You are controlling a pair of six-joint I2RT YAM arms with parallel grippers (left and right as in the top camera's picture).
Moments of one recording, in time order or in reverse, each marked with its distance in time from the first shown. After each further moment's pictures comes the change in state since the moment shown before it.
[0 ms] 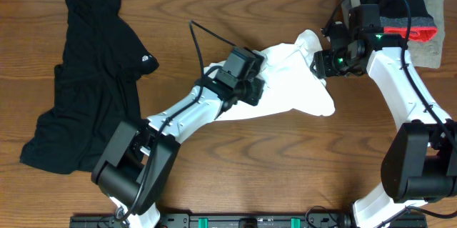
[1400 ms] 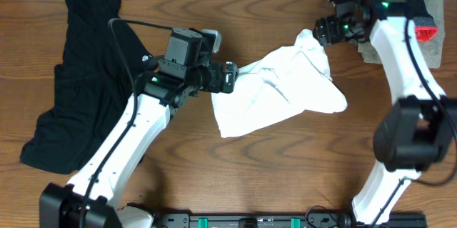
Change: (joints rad) left arm 0.235 -0.365 0.024 -0.362 0.043 -0.034; right arm -0.025 0.242 0.404 -0.059 0.008 -0.095
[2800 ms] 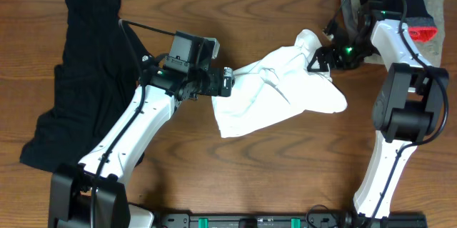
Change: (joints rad) left arm 0.016 0.080 0.000 -0.044 -0.003 0.004; right arm -0.118 0.272 0.016 -0.219 -0.301 -0.168
